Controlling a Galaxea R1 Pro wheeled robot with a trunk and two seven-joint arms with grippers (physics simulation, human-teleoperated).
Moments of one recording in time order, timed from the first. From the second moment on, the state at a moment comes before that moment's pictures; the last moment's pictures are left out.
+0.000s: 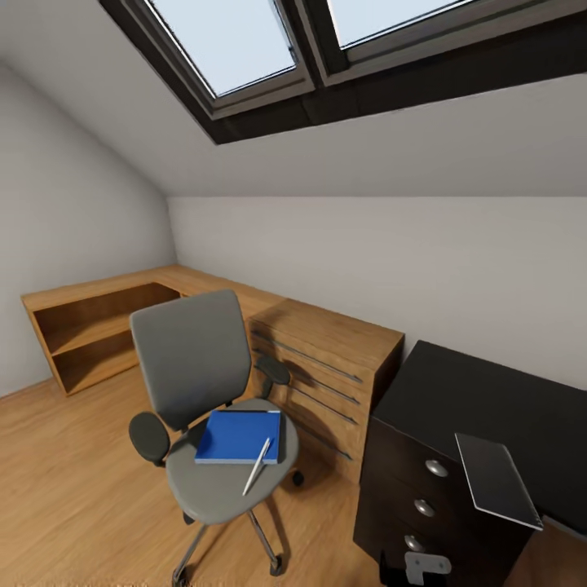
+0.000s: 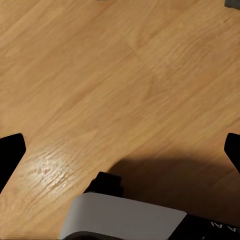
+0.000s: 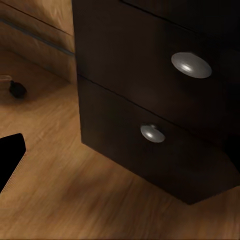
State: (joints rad) left arm -0.14 -0.03 -0.69 -0.27 0.80 -0.16 0.39; right arm -0.43 0.05 0.31 0.02 -0.25 -0.61 -0.28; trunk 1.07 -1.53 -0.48
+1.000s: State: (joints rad) left arm -0.14 -0.03 -0.69 -0.27 0.80 -0.16 0.39; right arm -0.42 0.05 0.31 0.02 -0.25 -0.61 -0.29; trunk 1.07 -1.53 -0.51
